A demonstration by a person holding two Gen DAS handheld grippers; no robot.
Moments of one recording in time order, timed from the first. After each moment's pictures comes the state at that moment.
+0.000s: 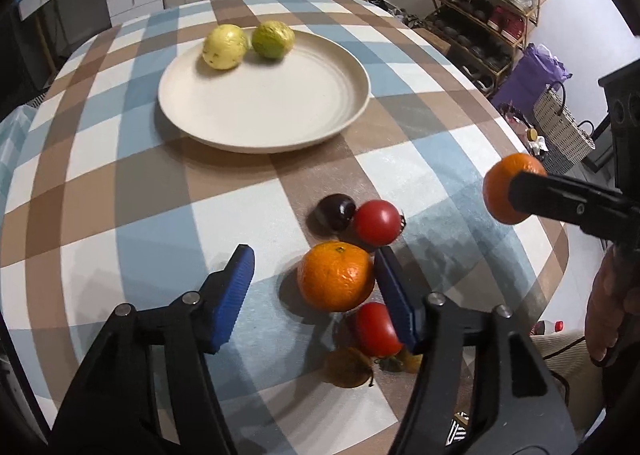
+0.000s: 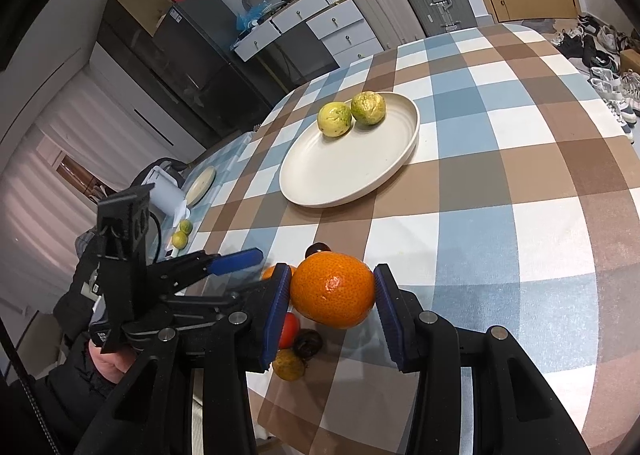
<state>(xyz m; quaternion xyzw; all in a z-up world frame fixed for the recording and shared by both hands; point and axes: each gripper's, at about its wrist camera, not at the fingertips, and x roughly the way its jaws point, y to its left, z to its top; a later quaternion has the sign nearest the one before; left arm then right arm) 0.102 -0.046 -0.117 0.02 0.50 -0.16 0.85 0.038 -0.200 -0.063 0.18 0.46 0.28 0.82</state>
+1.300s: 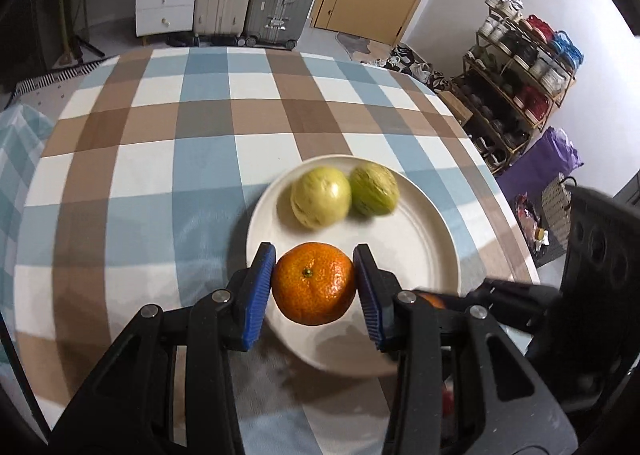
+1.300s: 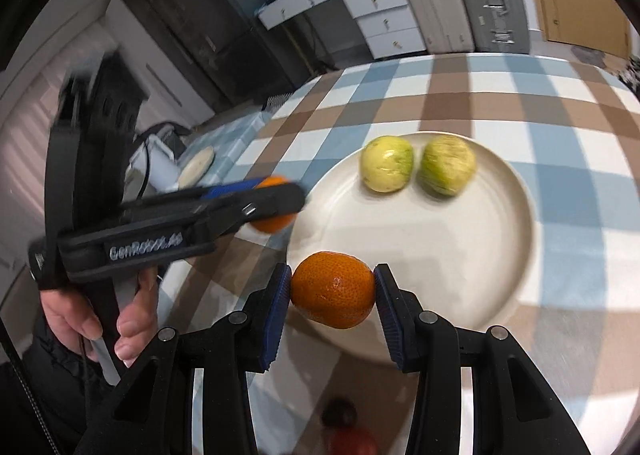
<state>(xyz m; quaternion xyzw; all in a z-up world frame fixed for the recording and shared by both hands) 0.281 0.042 -0.074 -0.08 0.47 -0.14 0.87 0.174 -0.092 -0.073 0.09 0.48 0.33 0.81</state>
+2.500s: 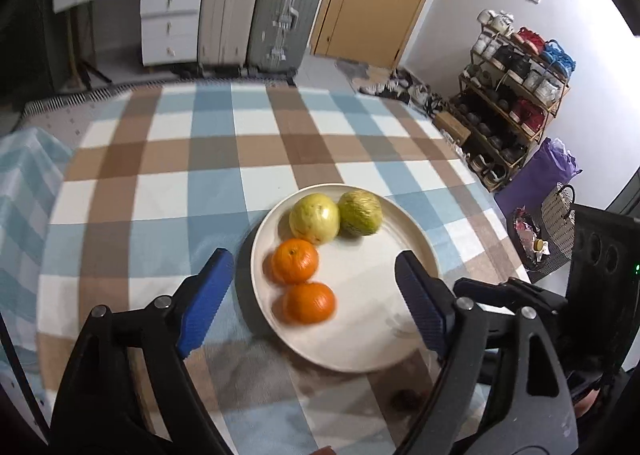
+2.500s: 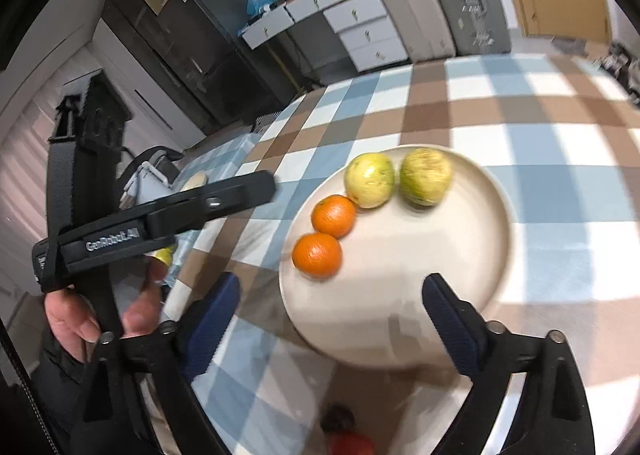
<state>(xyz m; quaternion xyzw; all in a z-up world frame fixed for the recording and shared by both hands) 0.235 0.035 -0.032 -0.07 0.41 -0.13 0.90 0.171 -0.115 -0.063 0.13 0.46 0.29 0.83</state>
